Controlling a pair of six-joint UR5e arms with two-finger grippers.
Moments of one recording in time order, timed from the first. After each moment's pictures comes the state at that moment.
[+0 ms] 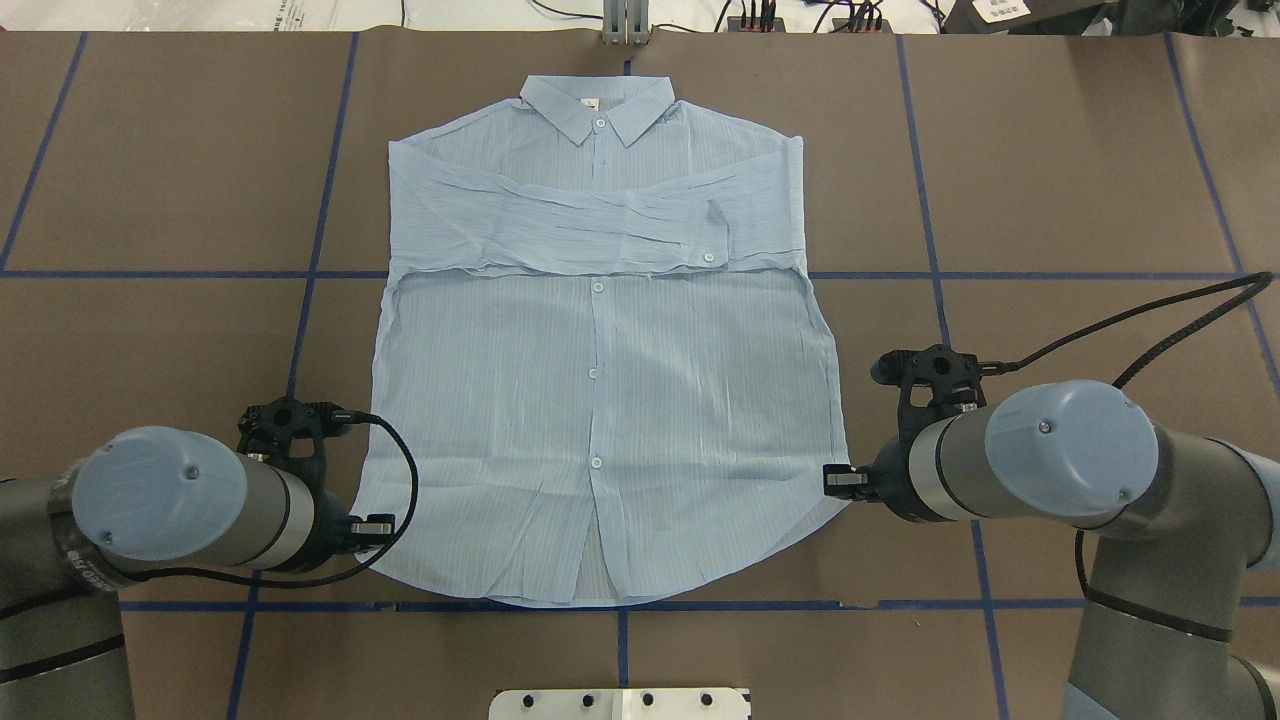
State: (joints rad) left arm -0.35 -1.71 -2.12 -1.68 -1.80 -1.37; right arm 0.41 -1.44 2.14 -1.40 1.79 1.34
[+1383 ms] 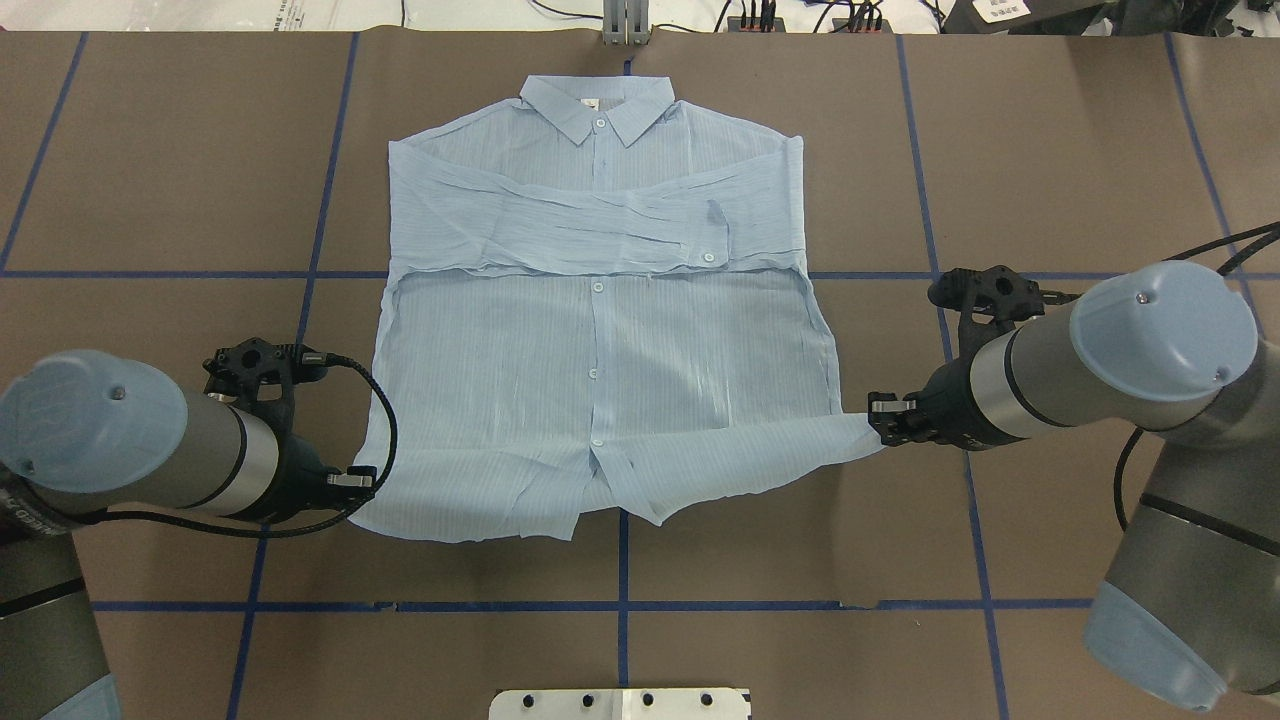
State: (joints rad) left arm -0.47 -1.71 -2.17 -1.68 -1.89 -1.30; right arm 0.59 -1.44 2.14 -1.40 1.97 1.31
